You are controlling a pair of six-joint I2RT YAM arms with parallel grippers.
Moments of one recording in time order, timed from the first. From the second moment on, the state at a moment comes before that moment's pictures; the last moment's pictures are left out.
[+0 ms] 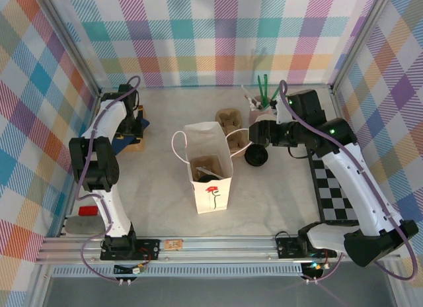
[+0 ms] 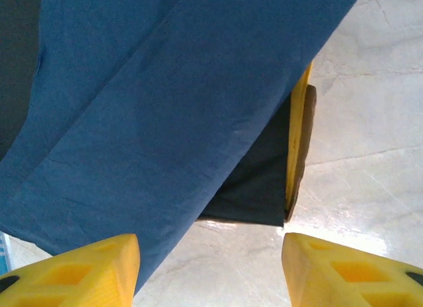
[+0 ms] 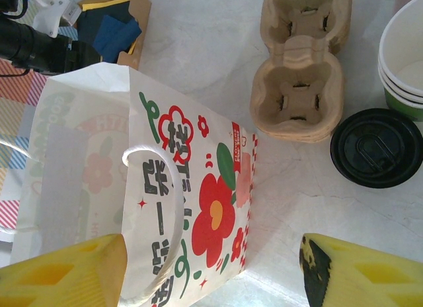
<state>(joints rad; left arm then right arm) 0.01 1.97 1.69 -1.13 -0.22 -0.04 0.43 1.23 1.51 -1.09 -0.33 0.40</state>
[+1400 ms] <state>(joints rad) 0.01 2.09 1.77 -1.13 -0.28 -0.04 0.43 1.22 1.50 -1.09 -0.32 0.39</state>
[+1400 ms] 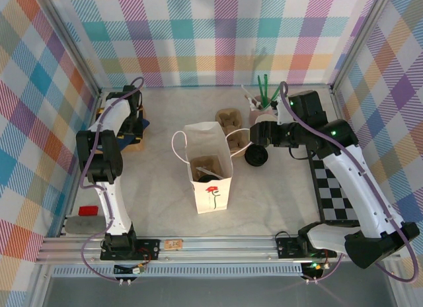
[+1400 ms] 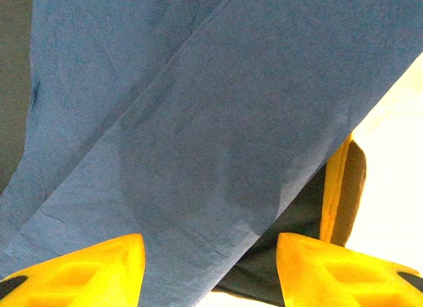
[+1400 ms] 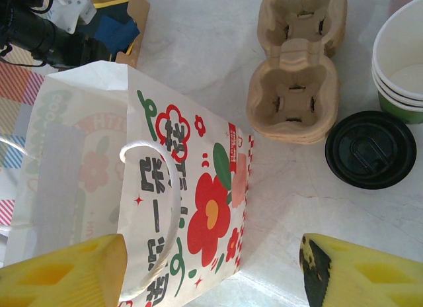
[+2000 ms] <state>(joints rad) 0.01 2.12 1.77 -1.12 -0.34 -0.03 0.43 1.22 1.50 -1.09 -0.32 0.39</state>
